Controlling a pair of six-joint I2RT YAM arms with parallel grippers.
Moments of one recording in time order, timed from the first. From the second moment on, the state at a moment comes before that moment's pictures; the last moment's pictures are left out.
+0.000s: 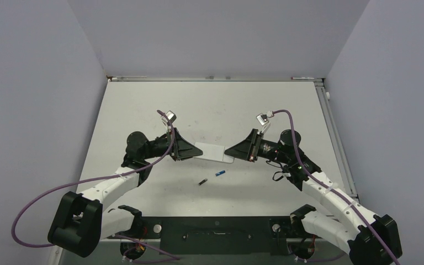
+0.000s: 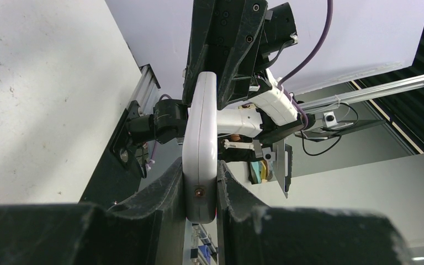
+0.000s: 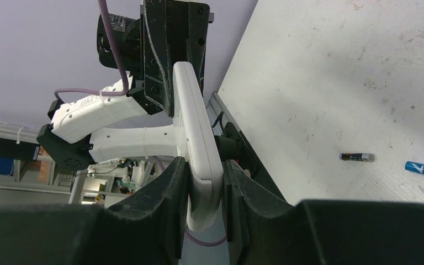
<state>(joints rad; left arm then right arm) -0.37 1.16 0.46 0.86 1.01 -1.46 0.50 0.94 0.58 0.23 -0.73 1.03</state>
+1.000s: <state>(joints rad) -0.37 1.17 0.46 0.88 1.03 -1.49 0.50 0.90 0.59 0.16 -0.72 1.00</state>
